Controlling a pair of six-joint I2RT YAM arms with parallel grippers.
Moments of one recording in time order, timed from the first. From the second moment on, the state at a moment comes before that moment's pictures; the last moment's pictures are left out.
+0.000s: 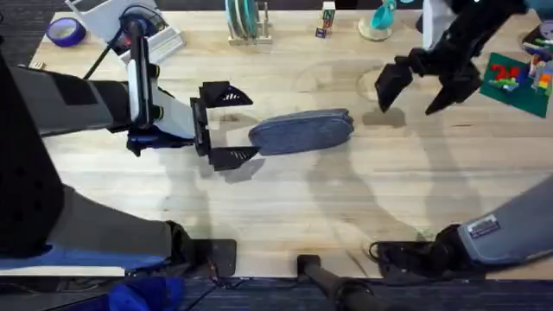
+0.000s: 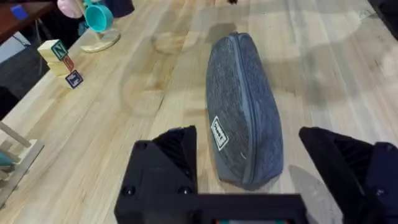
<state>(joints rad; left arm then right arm) 0.25 1.66 0.70 -0.71 1.38 1.85 0.01 1.86 1.59 -1.46 -0.10 0.04</state>
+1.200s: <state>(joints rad) 0.25 1.24 0.98 -1.22 1.07 1.63 0.08 1.30 1.59 -1.52 -0.07 0.07</state>
